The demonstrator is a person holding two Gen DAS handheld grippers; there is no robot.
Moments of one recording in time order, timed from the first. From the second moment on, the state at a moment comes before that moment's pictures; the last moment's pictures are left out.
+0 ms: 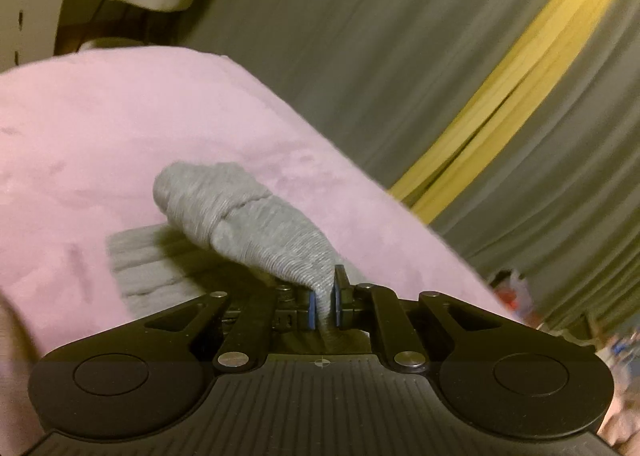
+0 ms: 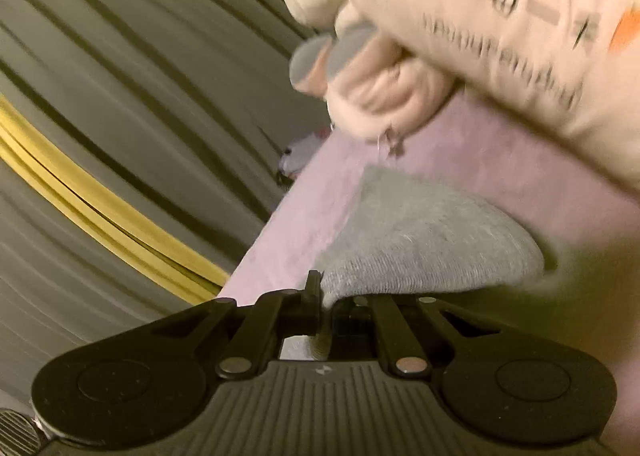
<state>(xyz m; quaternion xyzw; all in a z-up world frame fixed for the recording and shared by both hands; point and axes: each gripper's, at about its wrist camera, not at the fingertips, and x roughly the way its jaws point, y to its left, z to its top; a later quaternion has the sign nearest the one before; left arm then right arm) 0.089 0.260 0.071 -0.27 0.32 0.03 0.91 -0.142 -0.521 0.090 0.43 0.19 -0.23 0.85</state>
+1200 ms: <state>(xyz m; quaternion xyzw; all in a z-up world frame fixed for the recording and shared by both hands) 0.035 0.093 0.014 -0.11 0.42 0.00 0.90 -0.182 -0.552 0.044 0.46 0.23 -0.34 0.79</state>
